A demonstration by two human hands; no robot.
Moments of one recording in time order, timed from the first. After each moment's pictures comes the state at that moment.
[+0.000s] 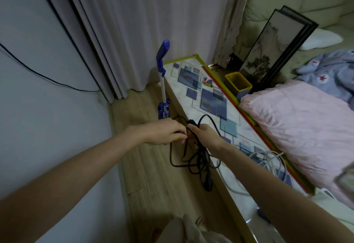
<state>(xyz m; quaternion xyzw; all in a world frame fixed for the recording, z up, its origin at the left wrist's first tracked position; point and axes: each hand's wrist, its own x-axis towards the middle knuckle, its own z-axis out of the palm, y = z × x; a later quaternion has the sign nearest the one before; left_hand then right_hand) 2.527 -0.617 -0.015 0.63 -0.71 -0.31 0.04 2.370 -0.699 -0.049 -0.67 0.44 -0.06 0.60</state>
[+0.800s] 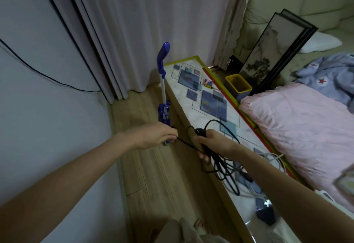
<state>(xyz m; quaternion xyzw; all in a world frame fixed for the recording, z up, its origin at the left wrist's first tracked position) 2.548 -0.594 -0.032 0.64 -0.72 -0.26 0.03 2.338 -0.712 -0.044 -0.72 0.36 0.07 0.59</state>
